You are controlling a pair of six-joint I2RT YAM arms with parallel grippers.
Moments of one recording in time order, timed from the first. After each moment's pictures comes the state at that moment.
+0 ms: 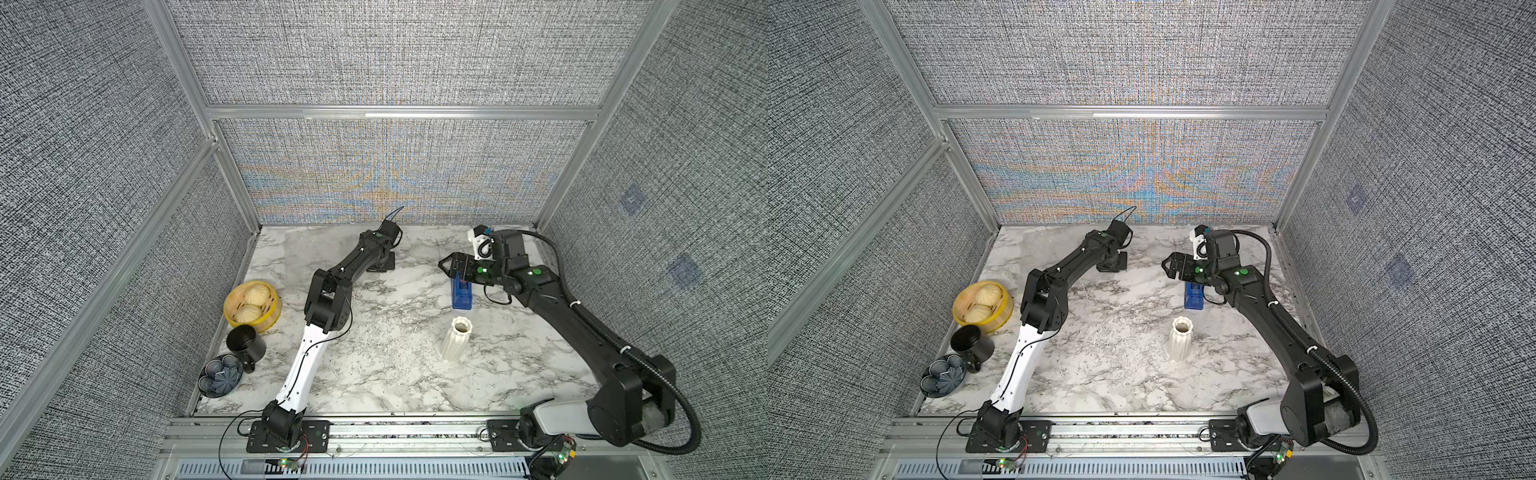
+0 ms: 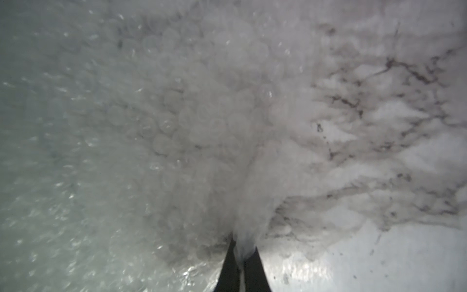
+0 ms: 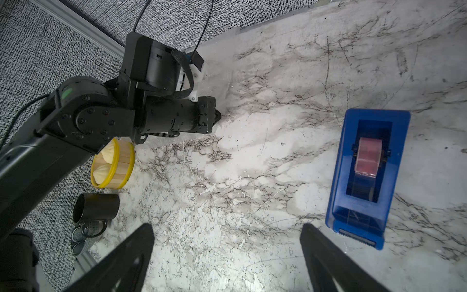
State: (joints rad) left arm -0.52 2.54 2.24 -0.96 -0.10 -0.41; right arm 0.32 1.38 1.18 -0.47 -0.33 0.46
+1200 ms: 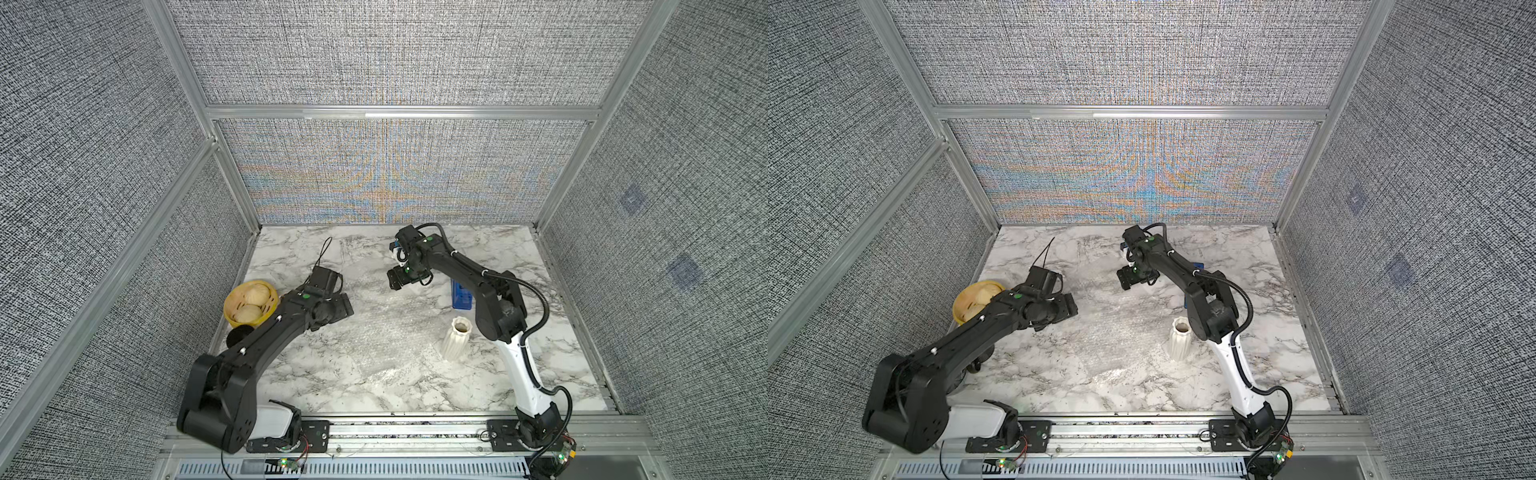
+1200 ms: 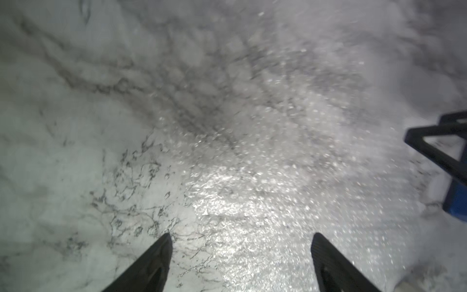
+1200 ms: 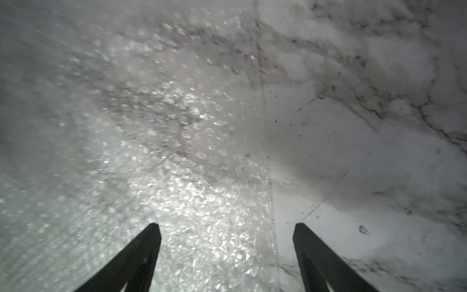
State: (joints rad) left arm -0.38 1.44 0.91 -0.64 0.00 -0.79; right arm 0.58 2.41 2.13 -0.99 -0.09 0.04
